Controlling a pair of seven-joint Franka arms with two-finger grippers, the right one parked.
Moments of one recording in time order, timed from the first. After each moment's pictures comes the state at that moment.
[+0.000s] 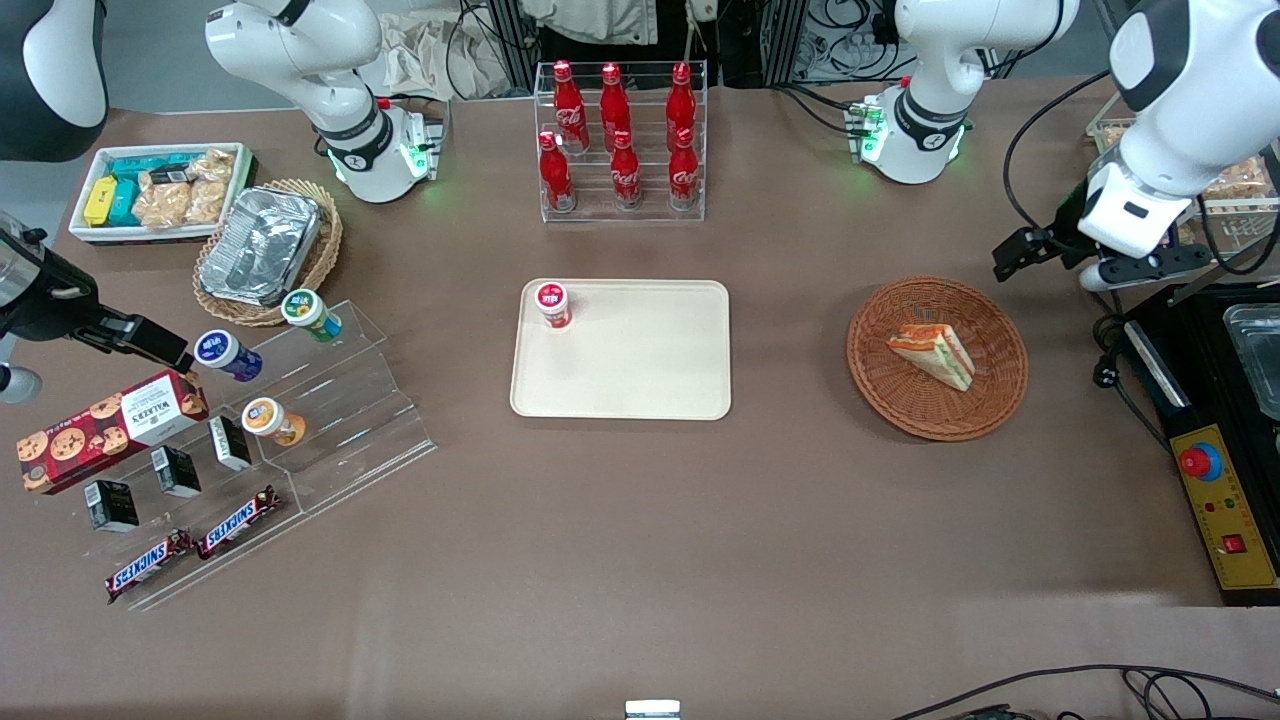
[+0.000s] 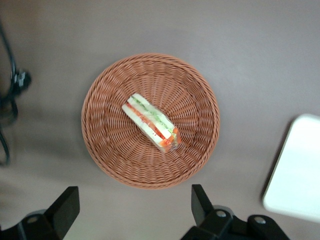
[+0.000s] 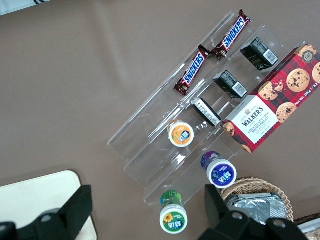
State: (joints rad) arm -0.11 -0.34 0.06 -2.30 -0.05 1.95 -0.35
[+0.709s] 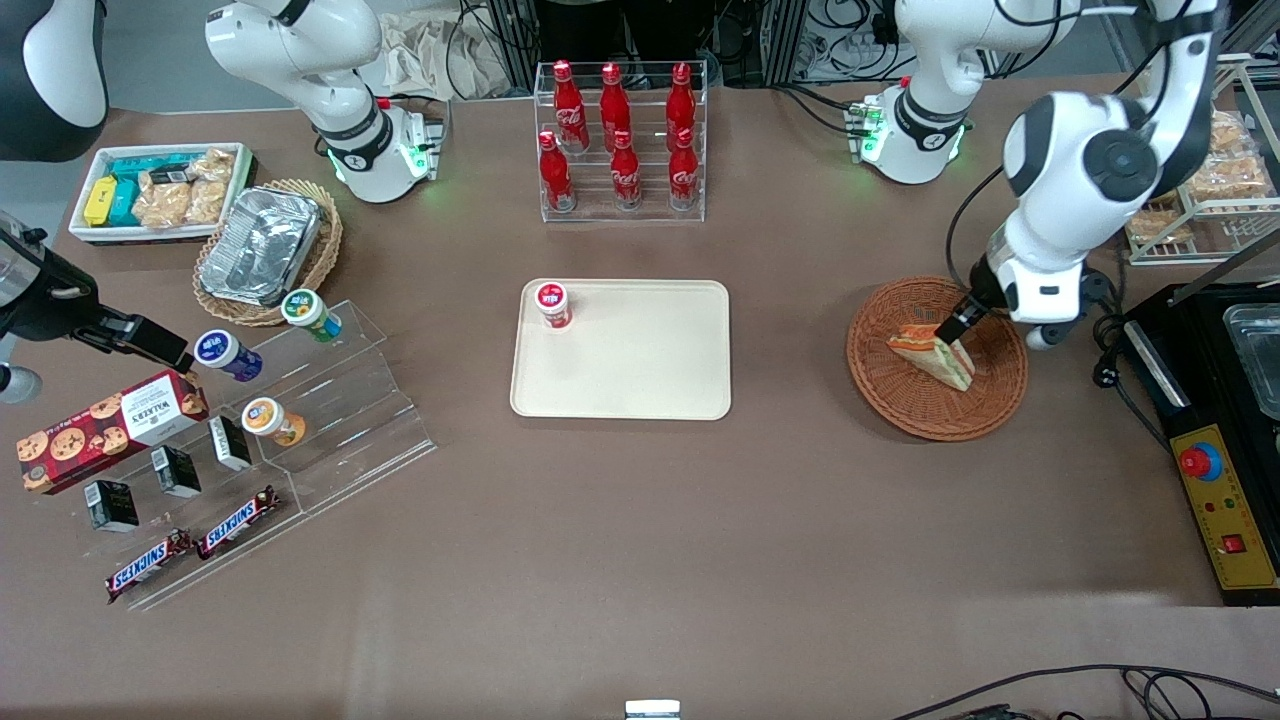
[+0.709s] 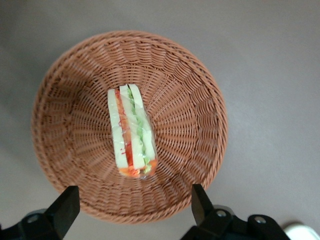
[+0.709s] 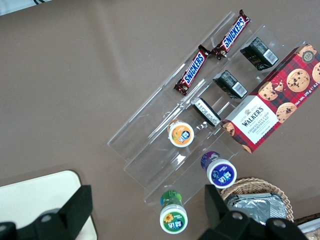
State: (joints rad) arm -0.20 -0.14 0.05 -2.46 0.01 2.33 -0.96
